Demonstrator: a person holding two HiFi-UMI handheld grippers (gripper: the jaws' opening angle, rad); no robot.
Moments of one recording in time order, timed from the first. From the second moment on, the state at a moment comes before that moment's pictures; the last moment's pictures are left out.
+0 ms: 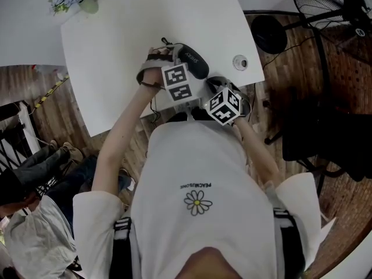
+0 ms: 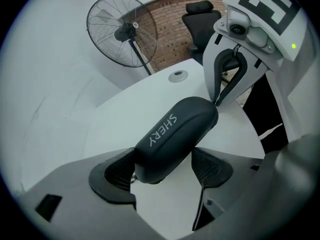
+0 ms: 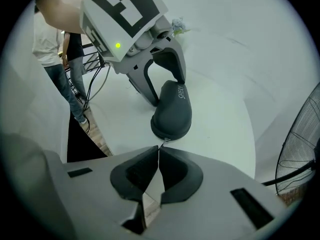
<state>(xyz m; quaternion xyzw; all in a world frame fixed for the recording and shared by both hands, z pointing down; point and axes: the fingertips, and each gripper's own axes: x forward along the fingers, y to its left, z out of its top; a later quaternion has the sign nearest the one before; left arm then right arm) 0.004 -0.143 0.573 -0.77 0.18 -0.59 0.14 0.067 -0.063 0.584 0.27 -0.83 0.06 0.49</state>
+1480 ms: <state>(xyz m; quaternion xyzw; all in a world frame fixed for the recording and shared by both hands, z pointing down) 0.012 -0.159 0.572 -0.77 0.24 -0.58 0.13 0.096 -0.118 0.585 0.18 -0.85 0.03 0.49</state>
